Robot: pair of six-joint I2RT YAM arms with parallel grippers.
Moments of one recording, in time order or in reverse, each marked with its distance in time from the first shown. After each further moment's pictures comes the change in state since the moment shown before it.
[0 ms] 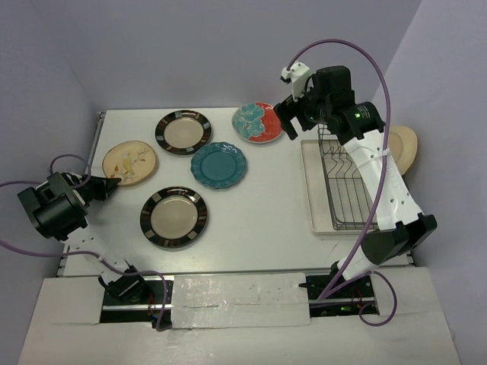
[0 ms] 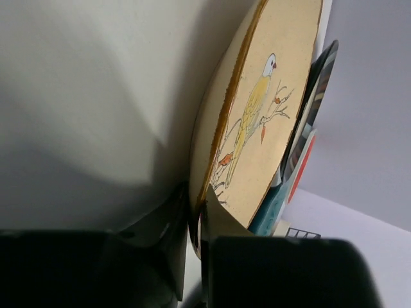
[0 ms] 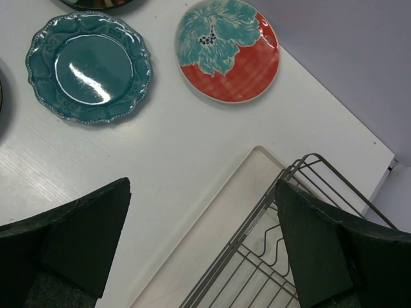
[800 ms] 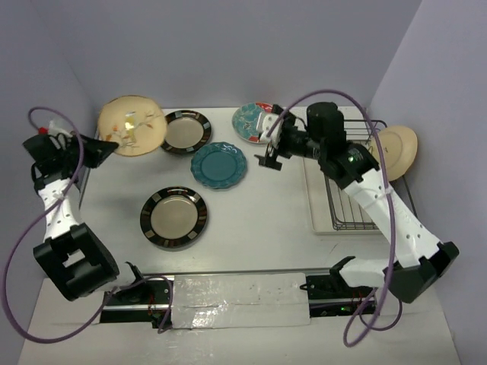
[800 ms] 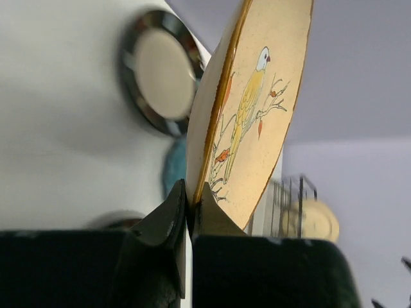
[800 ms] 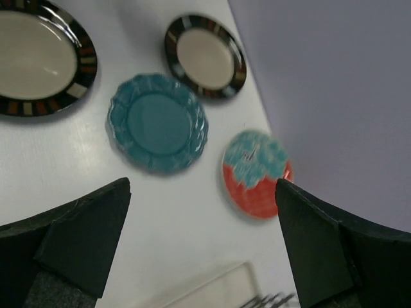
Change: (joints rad) left arm -0.078 -0.603 0.175 -0.468 0.051 0.114; right arm 0.158 -0.241 -0.385 0.317 -0.296 -0.348
